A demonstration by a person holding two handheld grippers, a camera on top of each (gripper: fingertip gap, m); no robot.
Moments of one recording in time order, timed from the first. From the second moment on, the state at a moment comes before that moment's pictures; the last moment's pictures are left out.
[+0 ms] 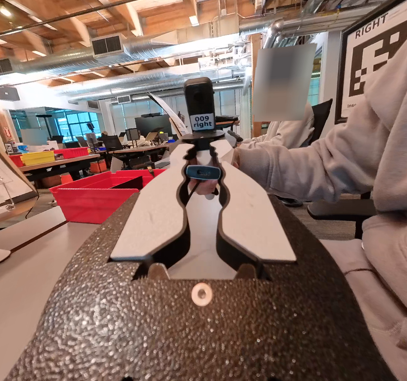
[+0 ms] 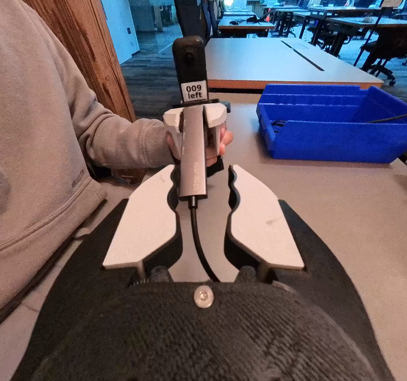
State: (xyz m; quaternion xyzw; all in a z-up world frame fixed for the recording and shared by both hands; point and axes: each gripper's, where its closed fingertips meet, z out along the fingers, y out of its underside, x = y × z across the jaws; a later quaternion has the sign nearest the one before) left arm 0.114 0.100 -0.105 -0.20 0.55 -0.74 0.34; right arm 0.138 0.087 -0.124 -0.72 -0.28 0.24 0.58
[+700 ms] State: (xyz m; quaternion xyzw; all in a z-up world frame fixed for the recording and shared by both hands) left arm 0.125 0.121 -0.108 -0.25 0.51 -0.73 0.38; right arm 0.157 0.085 -0.093 -0.72 -0.27 0.15 0.63
